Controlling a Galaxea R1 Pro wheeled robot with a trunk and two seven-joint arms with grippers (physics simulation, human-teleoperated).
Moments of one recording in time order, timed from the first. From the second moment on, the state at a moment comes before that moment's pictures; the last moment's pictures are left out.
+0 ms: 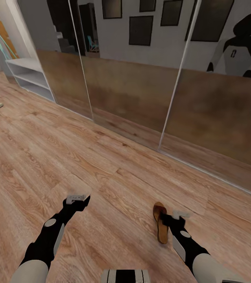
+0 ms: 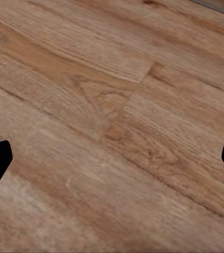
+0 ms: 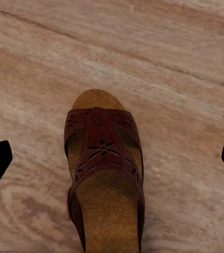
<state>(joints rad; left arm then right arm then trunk) -0.54 -0.05 0.34 -0.82 -0.22 -0.05 -0.36 -0.66 0.04 -0.11 -0.29 -0.08 -0.24 -0.07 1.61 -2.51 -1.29</state>
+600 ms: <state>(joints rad) -0.54 -0.05 0.34 -0.82 -0.22 -0.05 -0.36 -0.66 0.03 -0.12 -0.29 -0.09 -0.25 -0.07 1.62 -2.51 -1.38</state>
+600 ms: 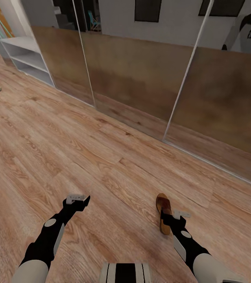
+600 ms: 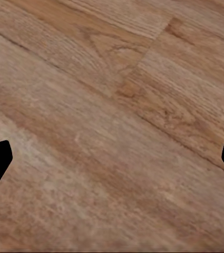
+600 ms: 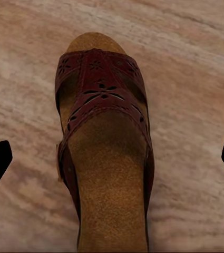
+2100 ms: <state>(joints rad) -0.55 -0.05 0.34 -1.11 -0.23 0.04 -0.47 -0.66 0.03 -0.11 -0.29 -0.08 -0.25 -0.07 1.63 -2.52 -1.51</state>
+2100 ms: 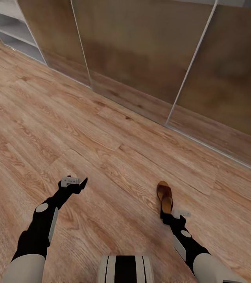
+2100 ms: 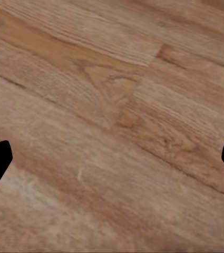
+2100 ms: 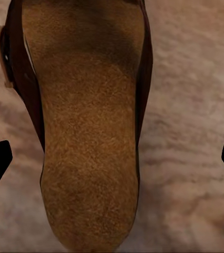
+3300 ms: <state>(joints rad) -0.55 -0.05 0.29 -1.11 -0.22 0.00 -0.48 -0.66 0.03 -0.11 -0.29 -0.08 -0.25 -0.07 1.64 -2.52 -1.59</state>
